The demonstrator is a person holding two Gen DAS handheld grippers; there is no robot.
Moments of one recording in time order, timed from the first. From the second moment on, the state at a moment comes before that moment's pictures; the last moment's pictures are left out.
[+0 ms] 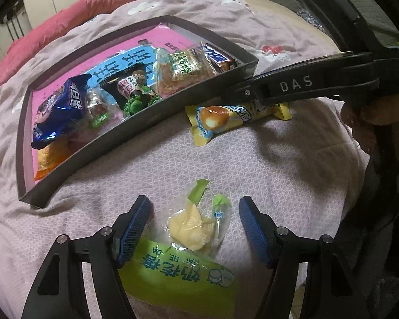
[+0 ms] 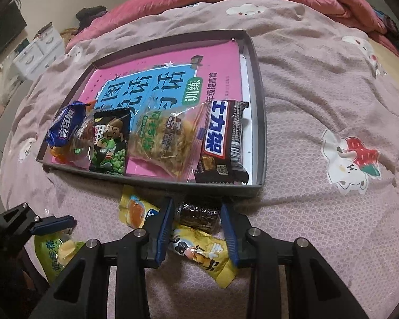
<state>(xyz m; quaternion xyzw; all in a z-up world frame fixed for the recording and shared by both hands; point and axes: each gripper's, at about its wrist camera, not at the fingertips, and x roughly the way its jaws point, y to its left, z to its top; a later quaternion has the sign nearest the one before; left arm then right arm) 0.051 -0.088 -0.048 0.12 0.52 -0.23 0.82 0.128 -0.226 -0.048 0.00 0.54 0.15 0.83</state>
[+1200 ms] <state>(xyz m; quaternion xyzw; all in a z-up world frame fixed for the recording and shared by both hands) 0.061 -0.054 -0.015 -0.01 0.48 -0.24 0.85 0.076 -0.223 0.010 0.06 0.41 0.19 0.89</state>
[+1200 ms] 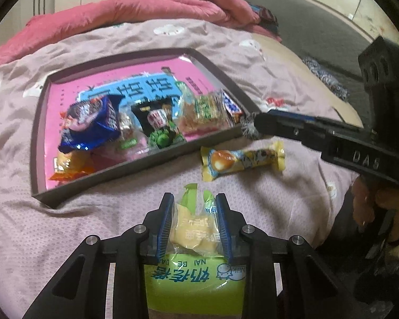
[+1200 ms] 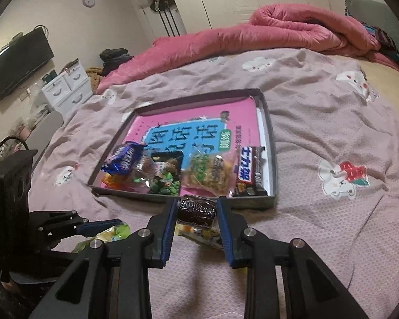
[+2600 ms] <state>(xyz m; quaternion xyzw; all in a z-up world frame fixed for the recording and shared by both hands) 0.096 0.063 0.030 -0.12 0.38 -0.08 0.91 0.088 -0.212 0.024 0.07 0.37 0.20 0.90</state>
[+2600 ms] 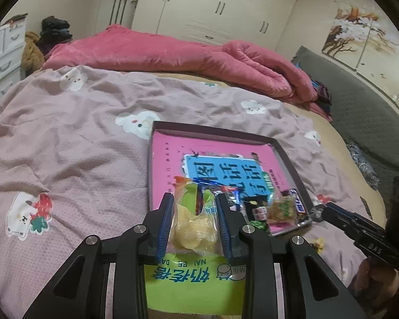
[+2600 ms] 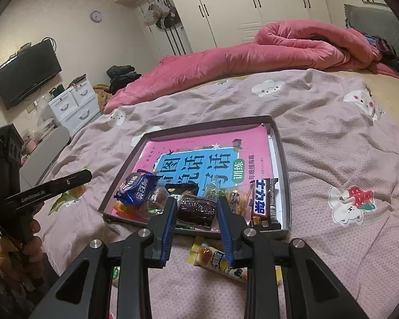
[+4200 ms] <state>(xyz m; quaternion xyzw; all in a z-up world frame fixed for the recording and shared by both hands) 0.137 0.044 -0.014 -0.11 0.40 -0.07 0.91 0.121 -0.179 -0.006 0.05 0.40 0.19 0.90</state>
